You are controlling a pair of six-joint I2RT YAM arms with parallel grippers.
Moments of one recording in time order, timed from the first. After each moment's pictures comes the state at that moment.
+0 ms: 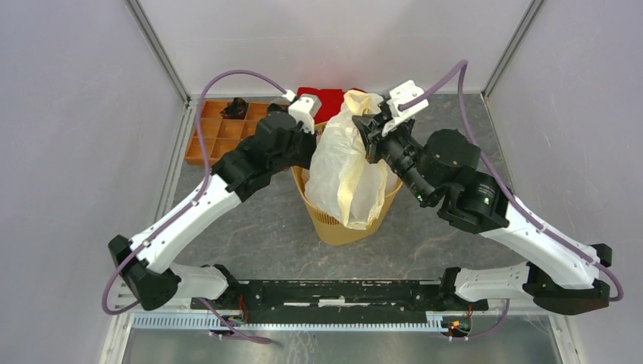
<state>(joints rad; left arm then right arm) -0.77 1.31 1.37 -0.50 0.00 -0.37 1.15 1.15 1.57 -0.29 0.56 -0.12</state>
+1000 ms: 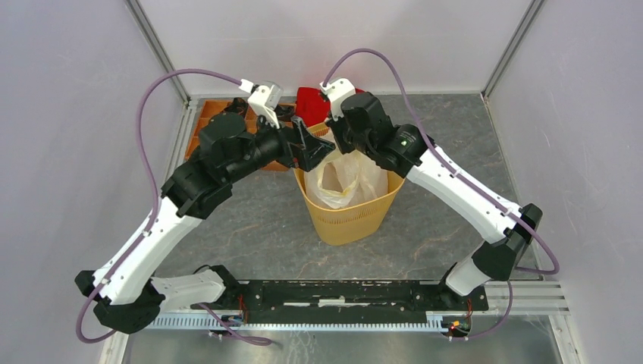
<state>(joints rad) -0.76 1.08 1.46 -0.50 0.08 -0.44 0.84 1.57 1.72 -0.66 0.29 0.03</state>
